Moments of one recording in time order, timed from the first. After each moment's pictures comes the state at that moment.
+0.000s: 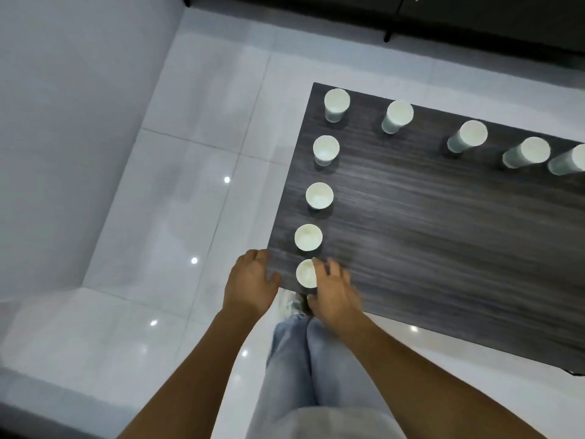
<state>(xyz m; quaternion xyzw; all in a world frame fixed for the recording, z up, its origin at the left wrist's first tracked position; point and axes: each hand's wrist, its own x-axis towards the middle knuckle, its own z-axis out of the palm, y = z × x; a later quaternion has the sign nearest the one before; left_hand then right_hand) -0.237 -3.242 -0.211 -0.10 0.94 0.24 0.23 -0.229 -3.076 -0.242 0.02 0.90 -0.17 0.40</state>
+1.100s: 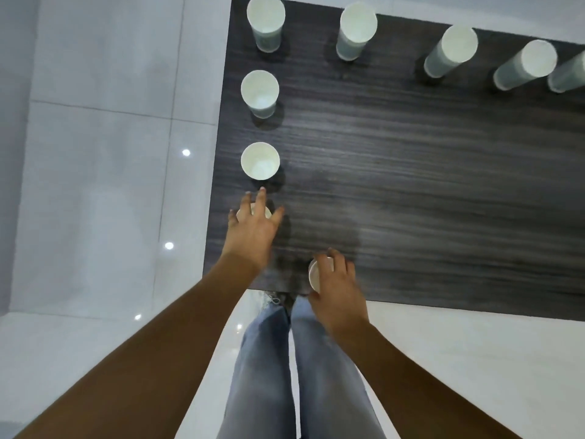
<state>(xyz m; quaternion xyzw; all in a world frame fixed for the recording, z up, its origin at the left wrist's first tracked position) -0.309 -3.154 -0.349 0.17 0.93 -0.05 0.32 -0.204 -3.002 -0.337 0.12 0.90 -0.22 0.37</state>
